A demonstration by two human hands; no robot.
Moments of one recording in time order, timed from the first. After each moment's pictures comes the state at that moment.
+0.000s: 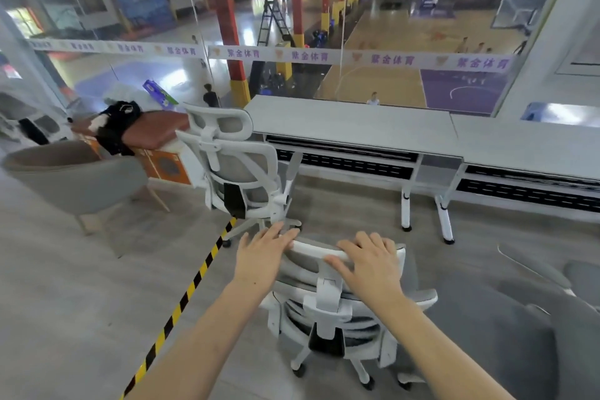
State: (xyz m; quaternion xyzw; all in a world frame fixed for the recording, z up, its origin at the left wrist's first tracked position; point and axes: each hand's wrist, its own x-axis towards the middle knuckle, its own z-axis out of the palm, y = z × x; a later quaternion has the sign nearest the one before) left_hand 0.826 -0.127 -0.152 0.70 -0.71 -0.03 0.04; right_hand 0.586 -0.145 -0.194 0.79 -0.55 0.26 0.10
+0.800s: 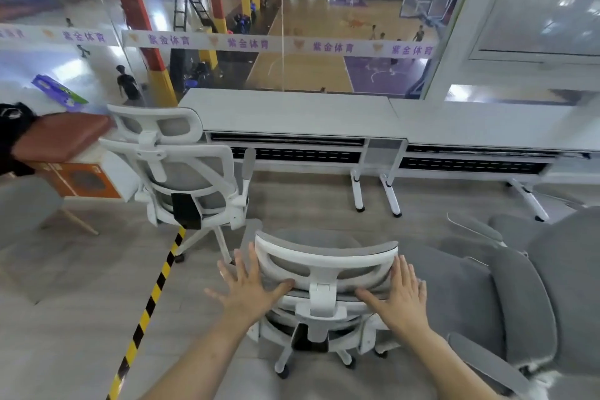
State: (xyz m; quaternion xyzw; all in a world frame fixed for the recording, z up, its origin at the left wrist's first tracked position) left_hand 0.878 -0.169 -0.243 0.73 -0.62 -0.29 -0.01; right_hand 0.553 -0.109 -0.276 0.56 -0.79 0.17 -0.19
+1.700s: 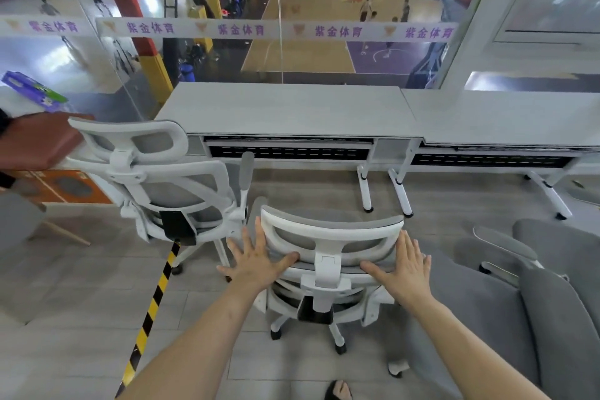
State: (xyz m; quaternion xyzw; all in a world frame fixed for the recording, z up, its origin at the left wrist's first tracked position) left_hand 0.860 -0.373 -0.241 0.71 -0.62 -0.34 -0.02; right_hand 0.532 -0.307 -0.275 0.56 -0.79 0.16 -0.21
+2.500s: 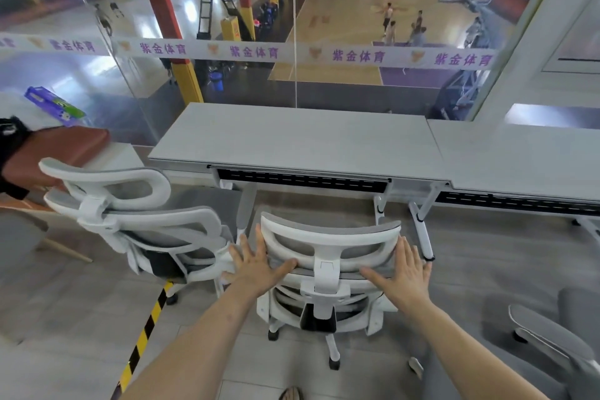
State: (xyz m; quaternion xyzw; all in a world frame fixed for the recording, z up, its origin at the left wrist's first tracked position) left_hand 0.802 -0.557 -0.242 0.74 -0.58 -0.35 0.00; right_hand 0.465 -0.523 -0.276 0.60 -0.76 0.14 -0.22
